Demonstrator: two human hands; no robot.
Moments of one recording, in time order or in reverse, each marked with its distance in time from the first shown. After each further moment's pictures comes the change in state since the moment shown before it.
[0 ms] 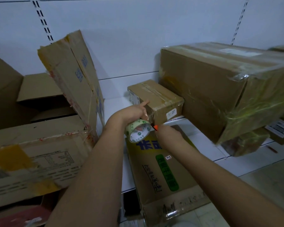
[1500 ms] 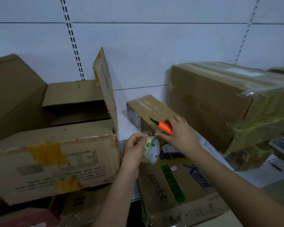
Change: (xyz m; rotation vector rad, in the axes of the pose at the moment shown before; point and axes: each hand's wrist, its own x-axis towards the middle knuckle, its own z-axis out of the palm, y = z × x) left_hand -0.104 -0.046 0.064 -0.846 0.597 -0.030; right_hand -0.012 0.004 -0.020 0.155 0.572 -0.255
